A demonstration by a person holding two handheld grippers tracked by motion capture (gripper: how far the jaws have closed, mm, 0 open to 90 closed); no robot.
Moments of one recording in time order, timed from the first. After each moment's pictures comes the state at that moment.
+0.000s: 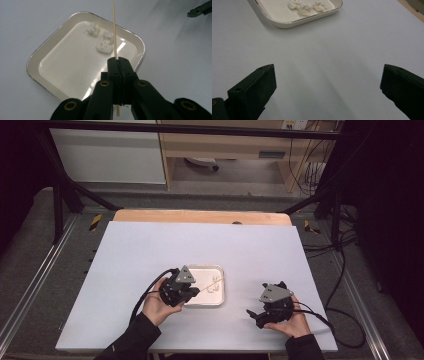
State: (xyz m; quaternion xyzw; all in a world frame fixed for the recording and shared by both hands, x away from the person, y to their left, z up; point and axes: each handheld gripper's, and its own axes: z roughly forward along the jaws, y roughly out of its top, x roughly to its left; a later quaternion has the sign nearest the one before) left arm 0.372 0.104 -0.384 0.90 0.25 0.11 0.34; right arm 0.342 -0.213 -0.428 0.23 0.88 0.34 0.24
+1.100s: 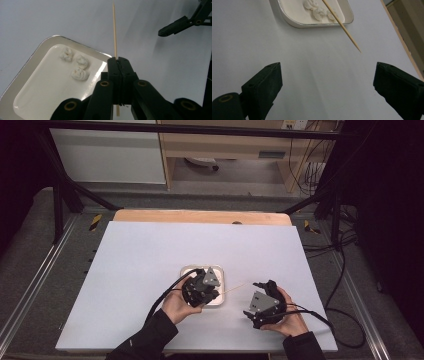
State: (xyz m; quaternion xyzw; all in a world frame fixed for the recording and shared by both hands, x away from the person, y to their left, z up) left arm 0.369 0.046 -0.371 0.93 0.18 0.10 0.32; right arm 0.335 -0.190 -0.418 0.10 0.91 0.27 0.31
